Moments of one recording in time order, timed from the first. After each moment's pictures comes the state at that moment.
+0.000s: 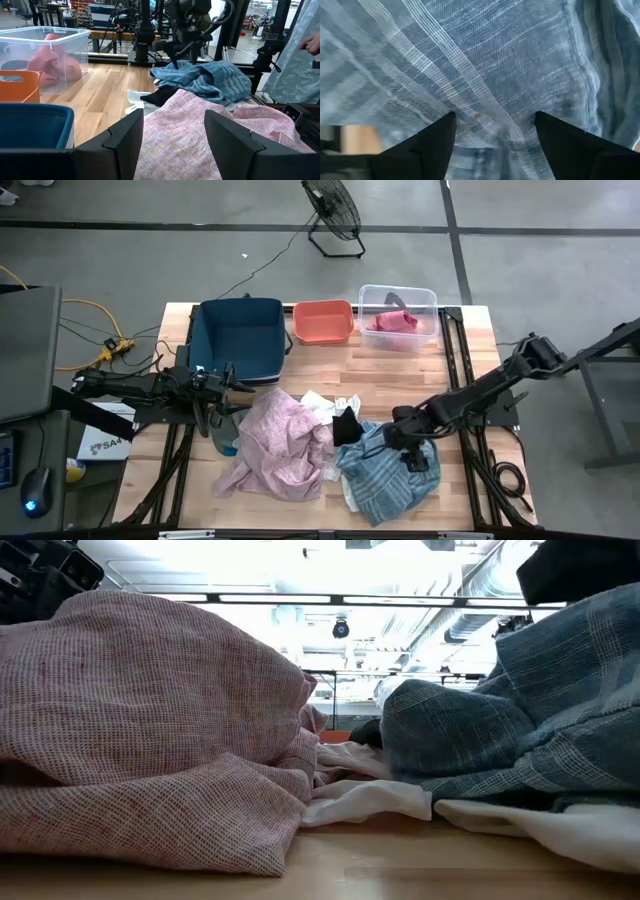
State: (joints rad) left arm -0.09 0.05 0.01 0.00 0.01 -0.08; right arm 0.45 1.41 0.84 -0.68 -0.12 0.38
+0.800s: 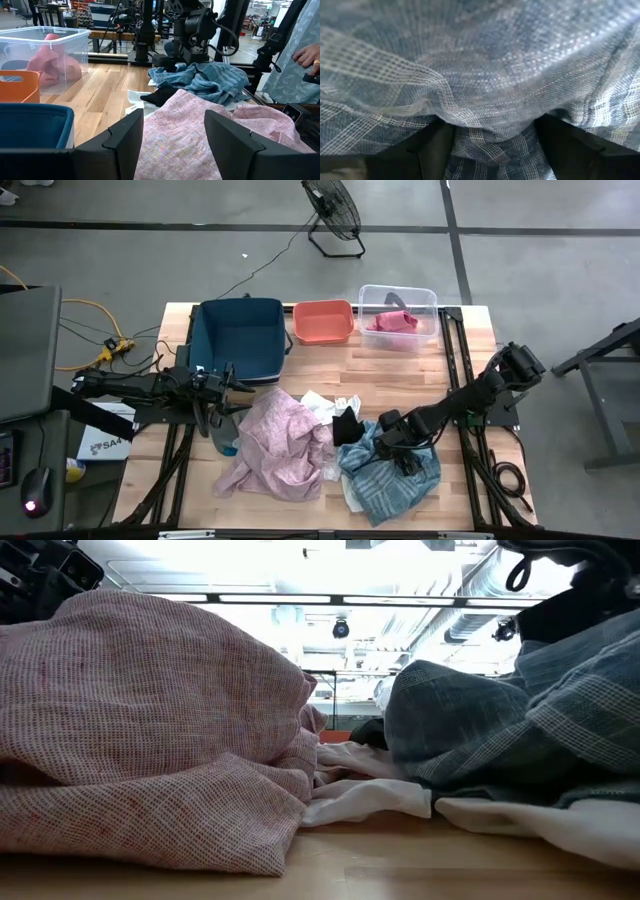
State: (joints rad) left arm -0.09 0.05 0.01 0.00 0.01 -0.08; right arm 0.44 1.67 0.85 -0.65 0.01 0.12
